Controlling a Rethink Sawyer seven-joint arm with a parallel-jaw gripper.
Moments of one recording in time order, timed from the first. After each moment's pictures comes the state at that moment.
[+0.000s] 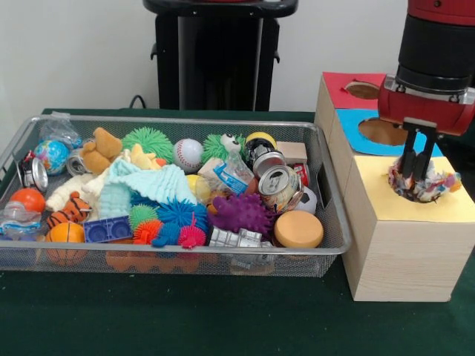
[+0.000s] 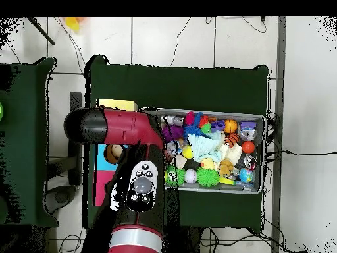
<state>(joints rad) 0.15 -0.50 -0.17 1.37 0.21 0.60 2.14</state>
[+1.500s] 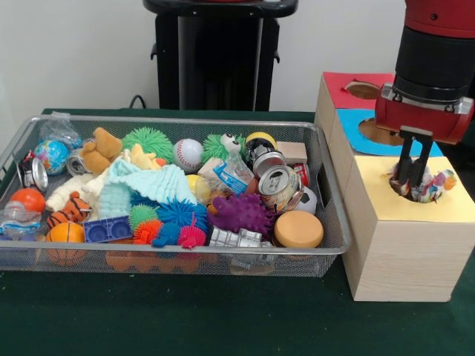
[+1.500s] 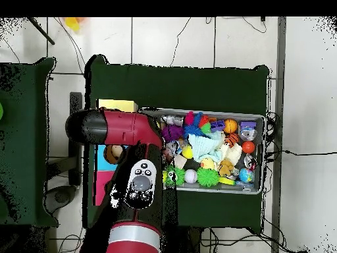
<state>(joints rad) 0.16 -0.48 -0.18 1.37 0.21 0.59 2.14</state>
